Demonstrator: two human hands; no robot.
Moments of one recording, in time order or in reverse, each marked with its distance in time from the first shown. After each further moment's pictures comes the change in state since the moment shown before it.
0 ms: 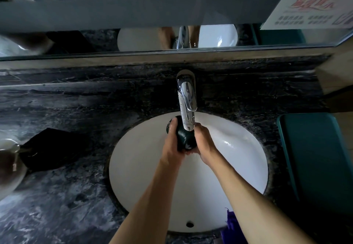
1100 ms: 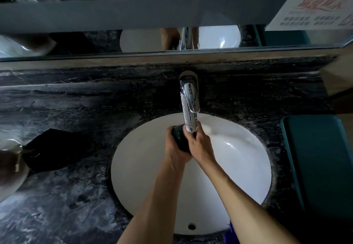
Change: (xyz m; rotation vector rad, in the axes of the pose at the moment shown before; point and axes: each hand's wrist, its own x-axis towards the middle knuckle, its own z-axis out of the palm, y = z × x) left_hand -0.001 0.008 0.005 -0.362 0.117 -0.253; right_hand -0.010 0.015 0.013 -0.427 0.151 -0.276
